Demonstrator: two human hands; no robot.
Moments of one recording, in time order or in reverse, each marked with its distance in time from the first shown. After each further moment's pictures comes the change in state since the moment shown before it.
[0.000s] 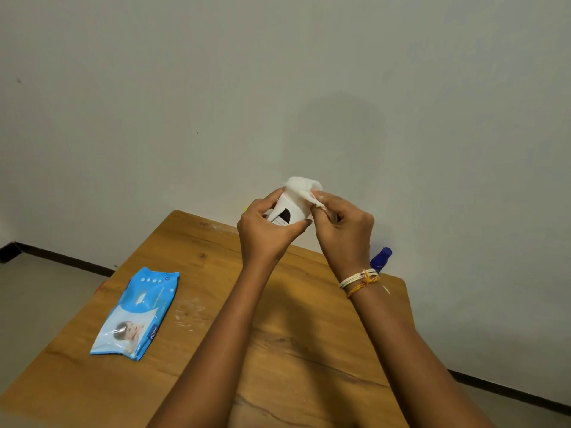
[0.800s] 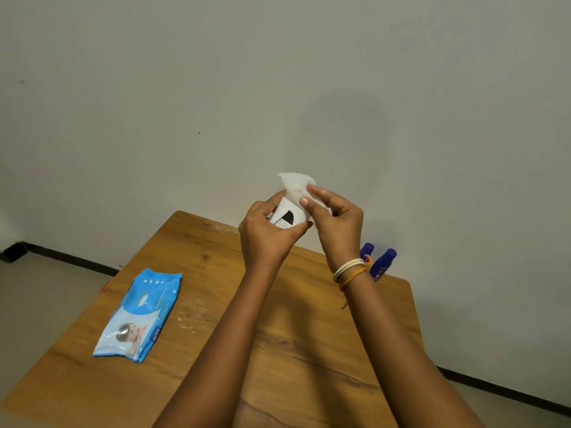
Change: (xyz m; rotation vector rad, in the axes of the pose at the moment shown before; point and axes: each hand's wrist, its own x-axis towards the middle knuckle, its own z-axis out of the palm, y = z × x) left_hand 0.005 -0.009 0.004 0.177 0.042 0.051; right_hand 0.013 0.009 0.026 0.487 0.014 0.491
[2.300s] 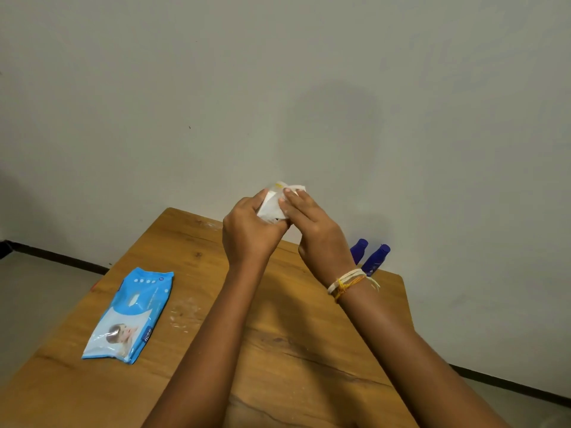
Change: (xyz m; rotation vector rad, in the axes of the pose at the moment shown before) left_hand 0.006 0.000 -0.011 0.144 0.051 0.027; right_hand -0.012 0.018 -0.013 -0.883 -0.367 -0.714
